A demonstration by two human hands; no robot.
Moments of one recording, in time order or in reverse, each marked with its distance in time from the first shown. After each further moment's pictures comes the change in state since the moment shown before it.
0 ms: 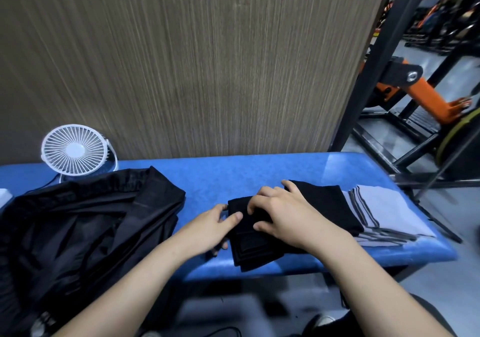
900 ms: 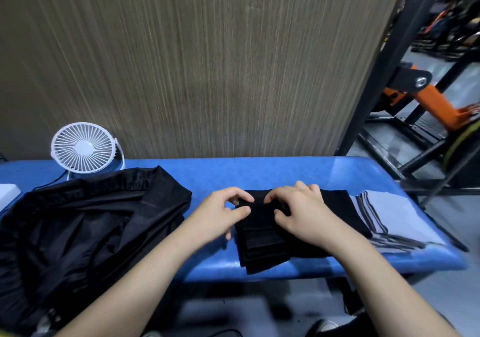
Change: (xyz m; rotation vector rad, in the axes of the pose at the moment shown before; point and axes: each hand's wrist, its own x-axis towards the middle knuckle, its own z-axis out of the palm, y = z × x) left_hand -0.008 0.020 -0.017 -0.253 0.136 0.268; right_hand -0.005 0.006 -0.008 0.200 0.120 0.152
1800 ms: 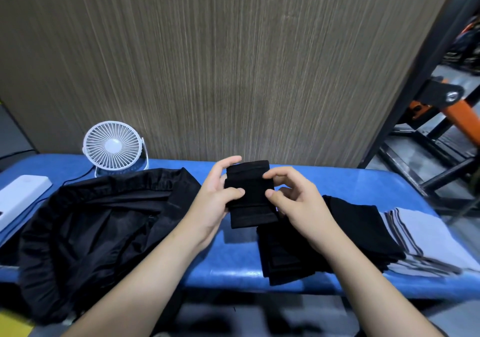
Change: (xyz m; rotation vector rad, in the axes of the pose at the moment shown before) left_hand -0.003 -0.002 -0.038 -0.727 0.168 0.071; right_hand 0.033 -0.046 0.017 0.991 0.196 -0.017
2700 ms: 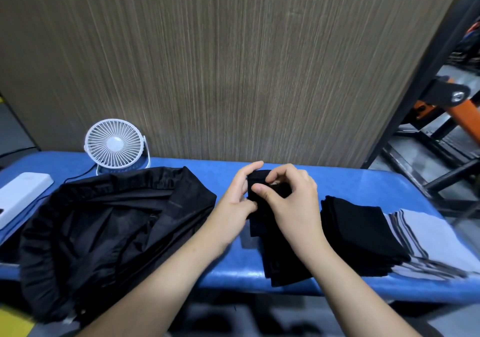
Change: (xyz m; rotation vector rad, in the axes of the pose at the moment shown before) left_hand -0.008 -0.011 0.019 0.287 -0.110 0.052; right_hand 0.000 -0.005 0.031 -0.328 0.324 -0.104
